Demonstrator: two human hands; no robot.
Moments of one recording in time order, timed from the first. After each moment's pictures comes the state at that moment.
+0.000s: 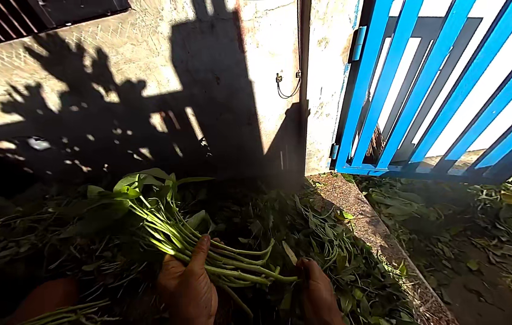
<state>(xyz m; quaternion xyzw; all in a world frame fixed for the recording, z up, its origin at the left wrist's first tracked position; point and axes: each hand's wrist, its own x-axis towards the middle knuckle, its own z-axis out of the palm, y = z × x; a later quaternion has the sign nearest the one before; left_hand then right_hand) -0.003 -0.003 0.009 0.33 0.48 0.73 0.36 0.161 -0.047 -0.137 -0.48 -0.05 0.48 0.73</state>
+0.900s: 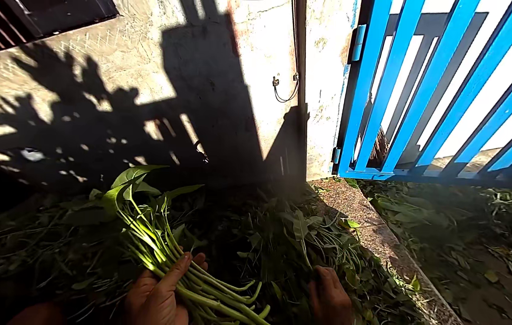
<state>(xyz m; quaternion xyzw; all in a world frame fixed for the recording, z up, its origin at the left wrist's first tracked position) -0.024 0.013 0.028 0.31 0.52 0.65 0.45 0.210 -0.037 -0.198 -0.71 -0.52 -0.02 0.48</state>
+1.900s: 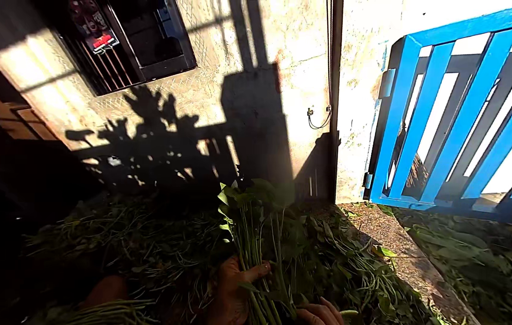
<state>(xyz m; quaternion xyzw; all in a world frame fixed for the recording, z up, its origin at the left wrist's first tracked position) -0.036 0.003 0.003 0.40 0.46 0.53 0.59 0.139 -0.091 -0.124 -0.47 -0.67 0.13 0.56</state>
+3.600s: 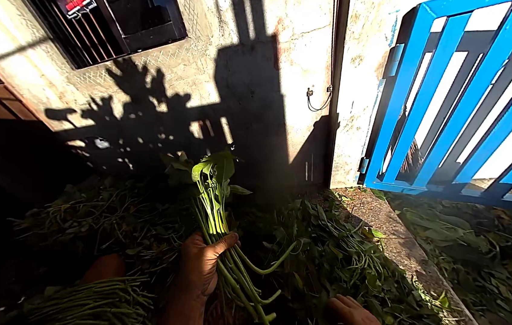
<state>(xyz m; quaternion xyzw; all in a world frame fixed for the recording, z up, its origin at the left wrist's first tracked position) -0.072 0.014 0.027 0.45 0.46 0.60 0.47 0.217 -0.113 -0.112 -0.59 -0.72 0.29 0.22</state>
